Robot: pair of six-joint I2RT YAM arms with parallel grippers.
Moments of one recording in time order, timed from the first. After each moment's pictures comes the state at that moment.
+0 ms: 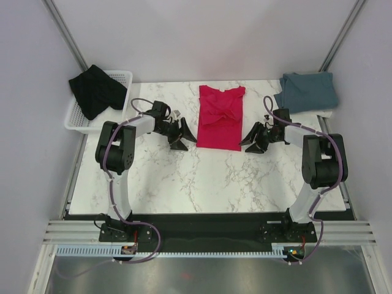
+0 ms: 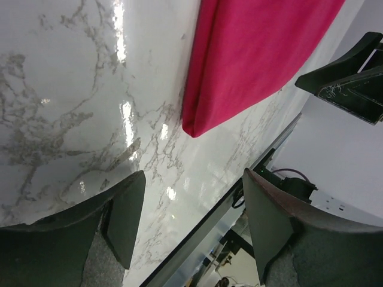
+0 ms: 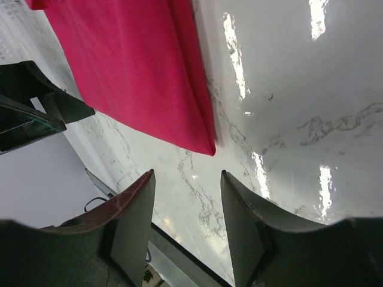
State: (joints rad) left arm -0.26 2.10 1.39 -0.45 0.79 -0.57; right arm 0.03 1.82 1.05 -0.33 -0.66 0.61
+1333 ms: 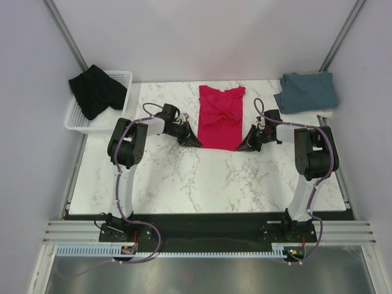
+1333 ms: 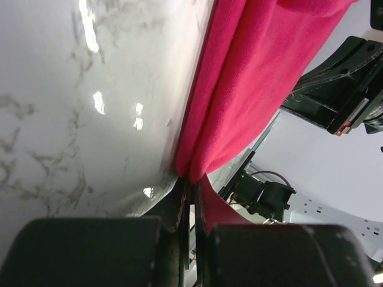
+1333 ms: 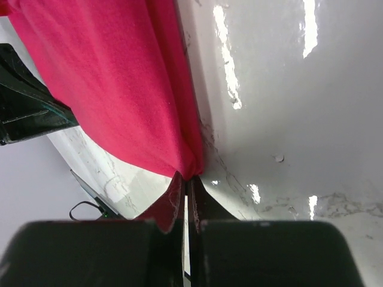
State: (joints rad) left arm -0.32 2.28 1.48 -0.30 0.87 -0.72; right arm 0.08 1.96 1.10 -0.28 -0.63 0.61
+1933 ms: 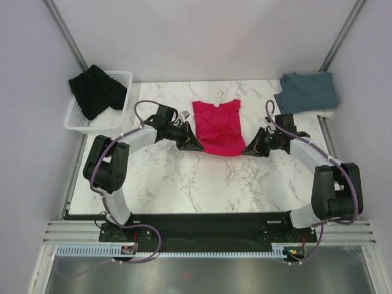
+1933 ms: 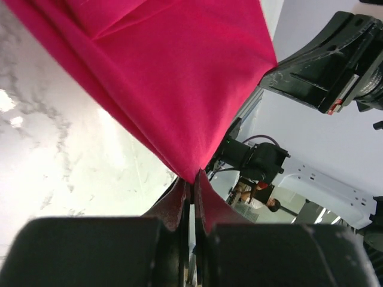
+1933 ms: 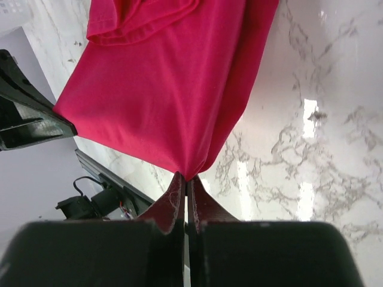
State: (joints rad) left arm -0.38 1.85 1.18 -0.26 0.85 -0.74; right arm 0.09 1.52 0.90 -0.37 -0.63 0.61
